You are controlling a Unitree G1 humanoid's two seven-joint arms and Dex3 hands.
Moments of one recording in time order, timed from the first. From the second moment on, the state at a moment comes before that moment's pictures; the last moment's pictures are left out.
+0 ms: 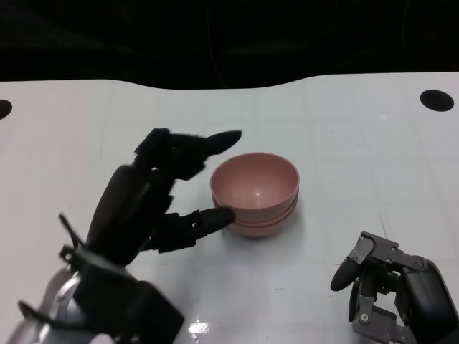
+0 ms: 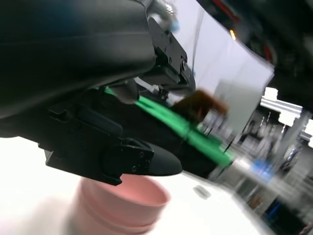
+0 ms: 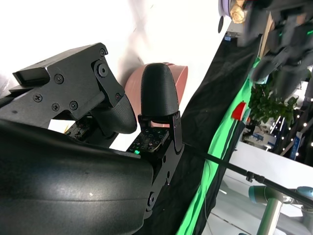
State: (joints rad) left arm -0.18 0.24 -0.26 0.13 0.33 -0.56 0.21; right arm 0.27 -0.04 0.12 -0.14 -0.14 -0.29 0.00
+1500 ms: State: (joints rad) left arm 0.13 0.02 -0.03 -0.03 -0.41 -0.09 -0.31; right arm 0.28 -0.04 0.10 -0.14 -0.07 -0.27 0.06
